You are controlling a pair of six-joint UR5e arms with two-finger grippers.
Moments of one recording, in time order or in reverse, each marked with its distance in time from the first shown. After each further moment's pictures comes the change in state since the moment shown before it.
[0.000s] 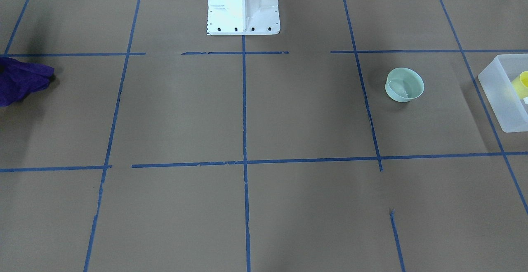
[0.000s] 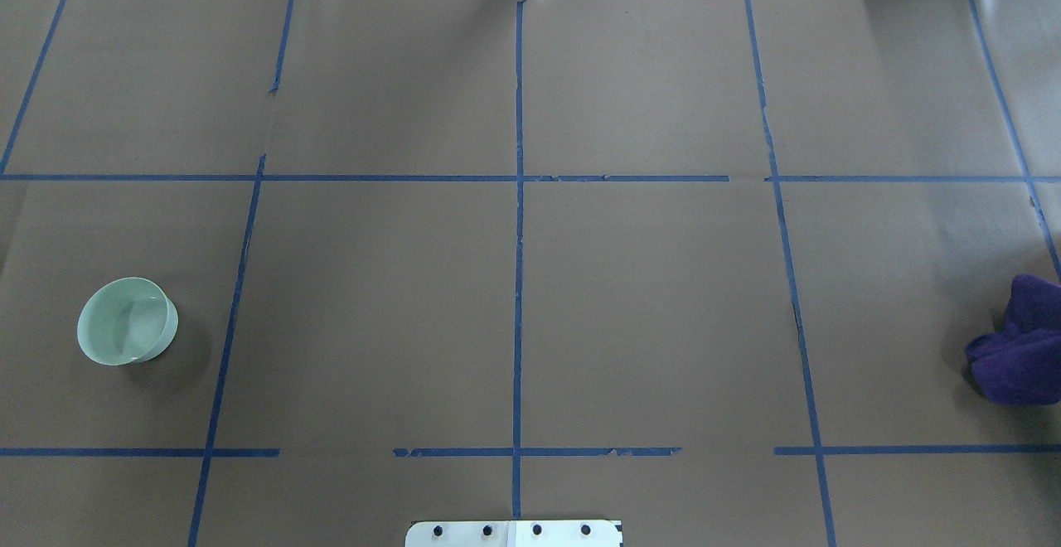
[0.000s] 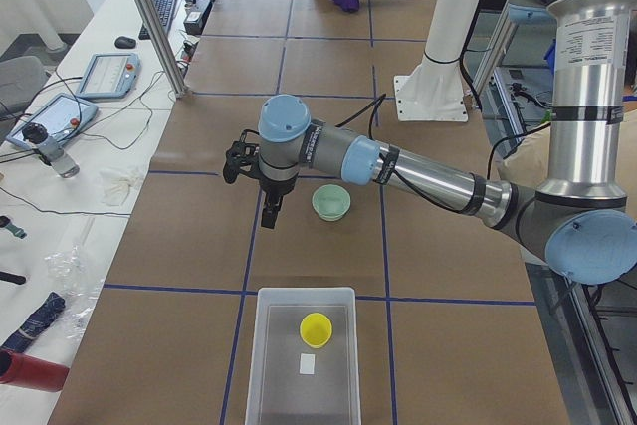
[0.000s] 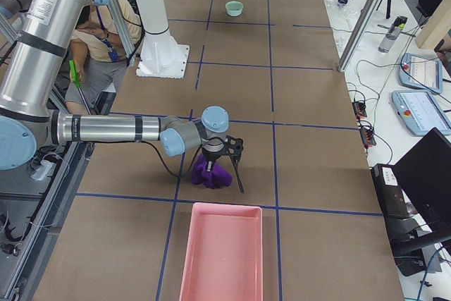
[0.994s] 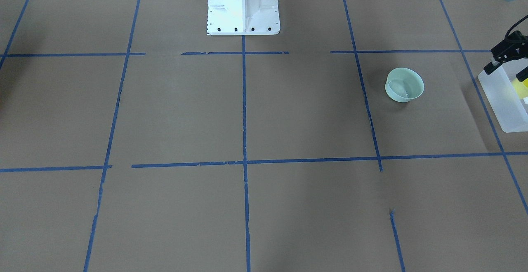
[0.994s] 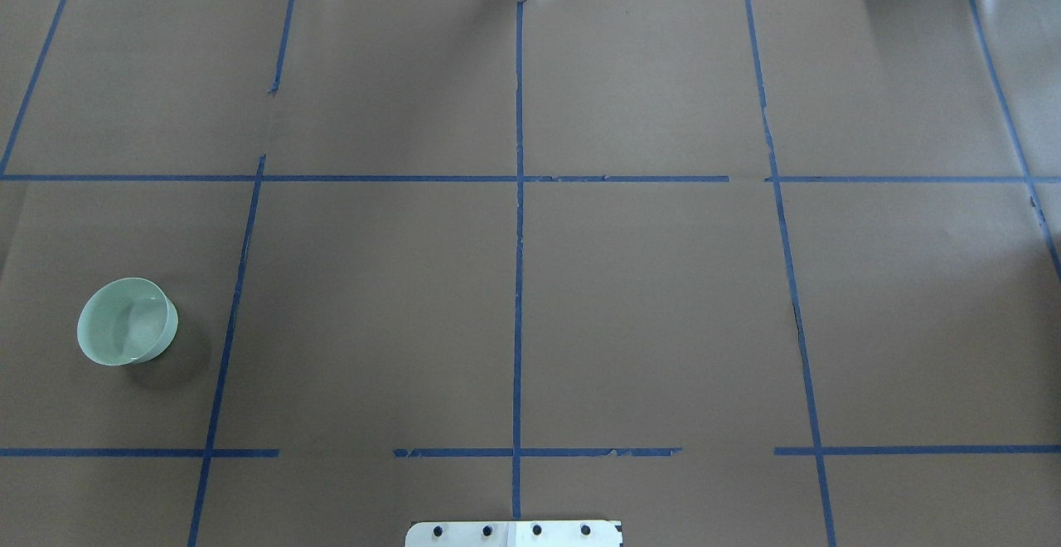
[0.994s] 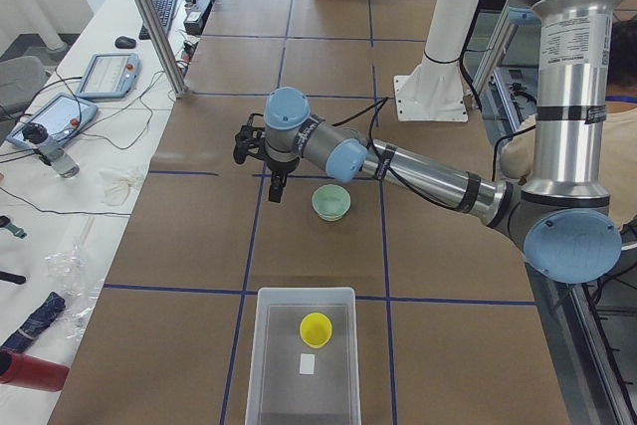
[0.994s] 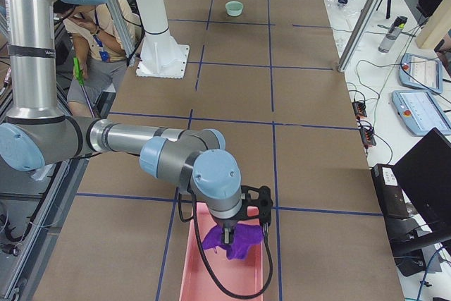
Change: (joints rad) left arm 0.190 -0.003 0.002 -0.231 -0.018 -0.312; right arm 0.728 0.365 -0.345 -0.591 -0.117 -1.107
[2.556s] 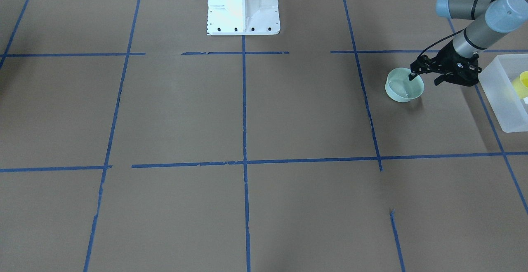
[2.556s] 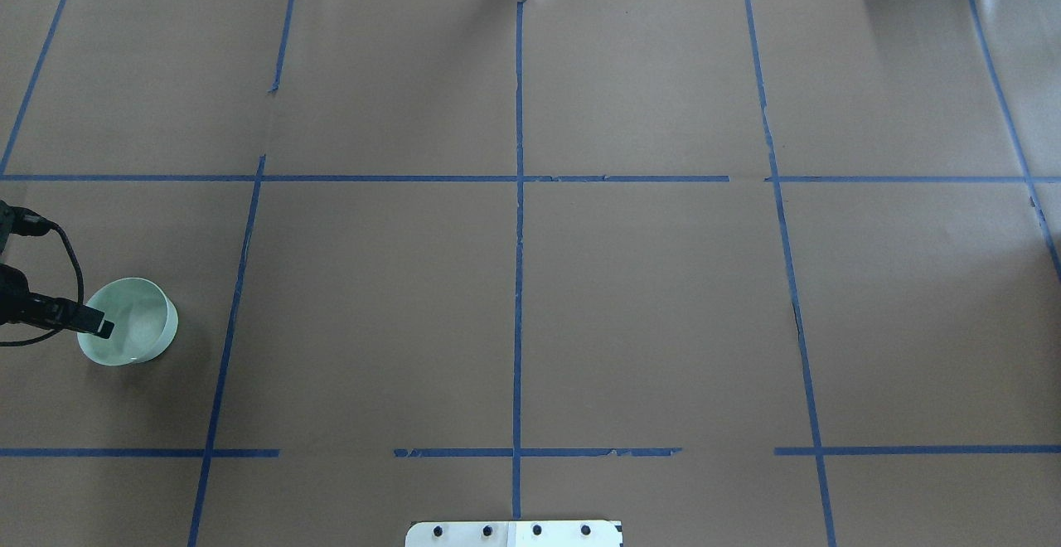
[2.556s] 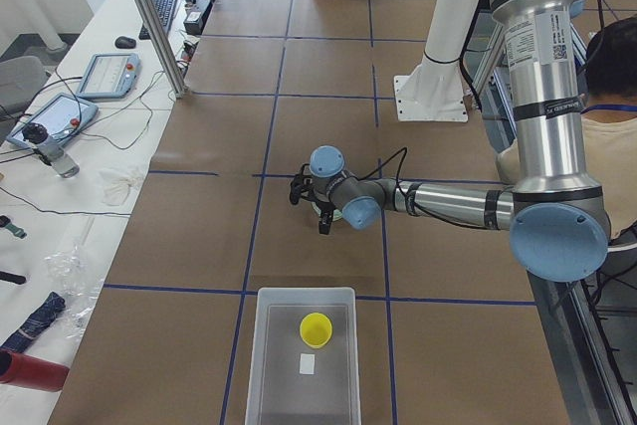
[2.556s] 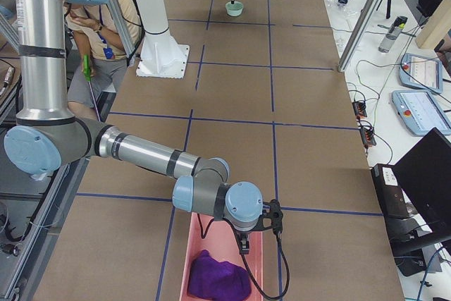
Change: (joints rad) left arm 0.477 0.154 0.191 -0.439 0.215 -0.296; right arm -0.234 -0.015 -0.197 0.344 0.134 0.223
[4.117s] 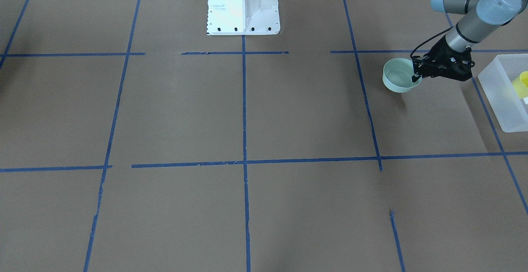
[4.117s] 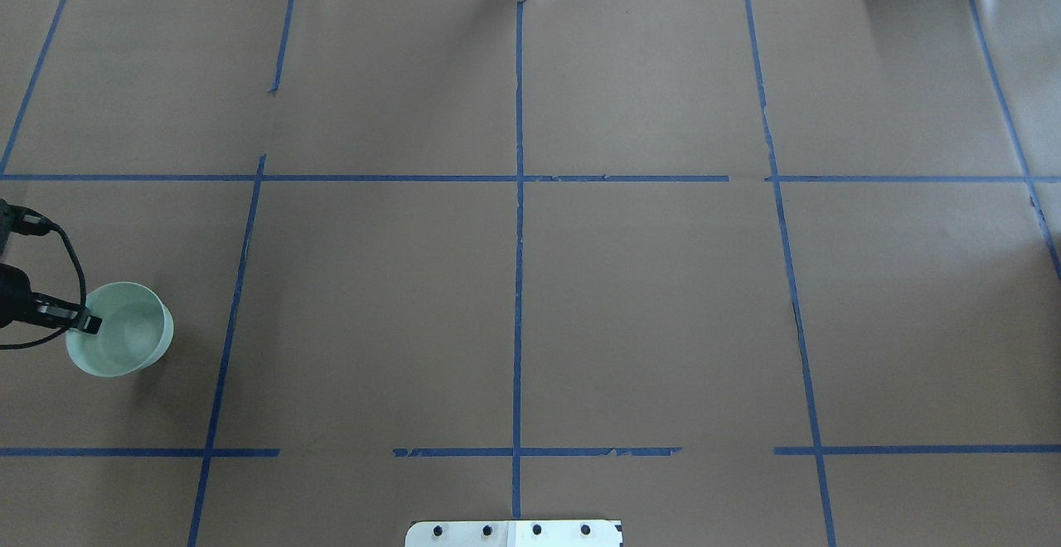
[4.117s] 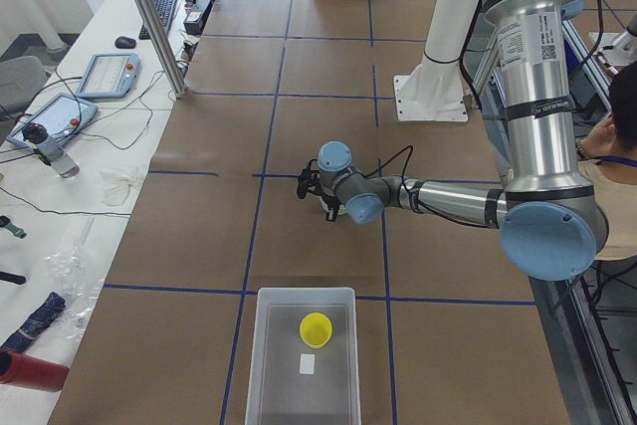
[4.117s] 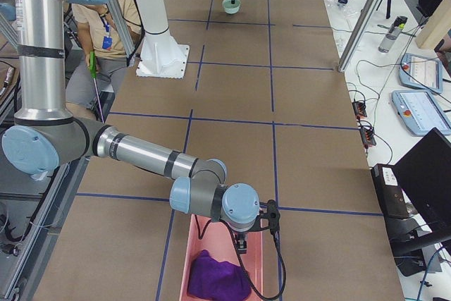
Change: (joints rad) left arm -0.038 0.037 -0.095 -0.006 0.012 0.036; right arm -0.001 -0.014 0.001 0.007 0.012 -0.005
